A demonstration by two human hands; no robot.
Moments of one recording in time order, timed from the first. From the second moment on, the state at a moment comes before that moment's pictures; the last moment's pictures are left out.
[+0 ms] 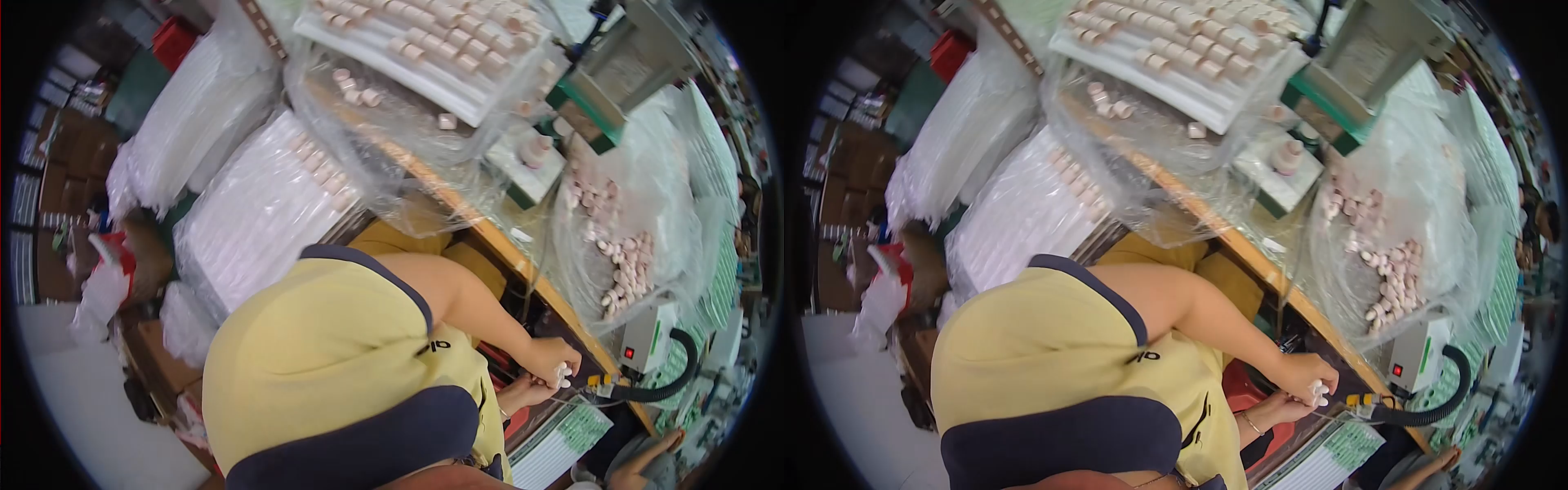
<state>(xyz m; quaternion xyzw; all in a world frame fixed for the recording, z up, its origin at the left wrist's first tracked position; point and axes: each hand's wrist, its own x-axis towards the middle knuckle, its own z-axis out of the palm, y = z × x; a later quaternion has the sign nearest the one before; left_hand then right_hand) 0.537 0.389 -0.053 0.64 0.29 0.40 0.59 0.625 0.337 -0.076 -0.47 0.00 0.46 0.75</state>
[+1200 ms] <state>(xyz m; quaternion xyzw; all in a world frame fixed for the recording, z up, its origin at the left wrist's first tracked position) -0.103 0.197 -0.091 0.31 0.94 0.16 0.01 0.578 0.567 -0.056 -0.68 -0.72 -0.03 0.12</state>
